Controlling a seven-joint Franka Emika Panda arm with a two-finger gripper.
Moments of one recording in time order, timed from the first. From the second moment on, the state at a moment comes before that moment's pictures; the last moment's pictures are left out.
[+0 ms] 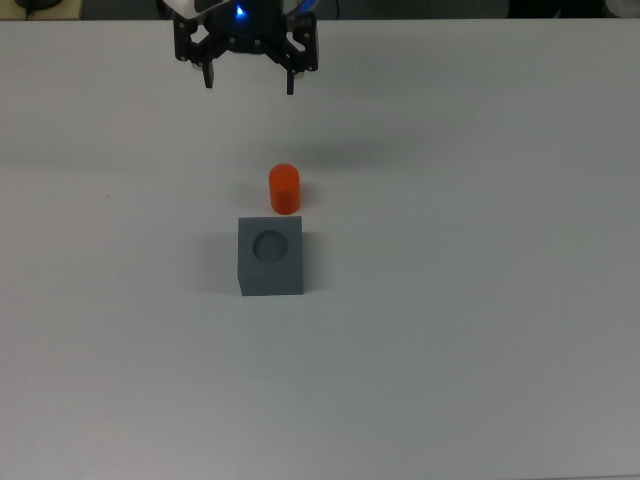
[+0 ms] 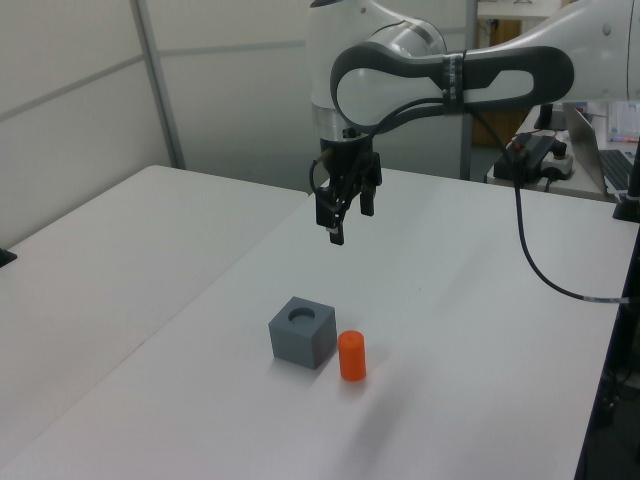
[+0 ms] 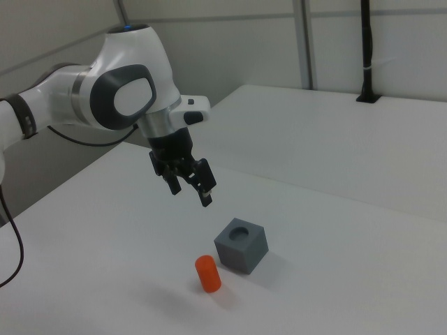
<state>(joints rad) 0.04 0.06 0.00 -1.62 -0.05 1.71 0.10</state>
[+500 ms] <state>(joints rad) 0.04 0.09 0.00 -1.79 -0.05 1.84 0.08</state>
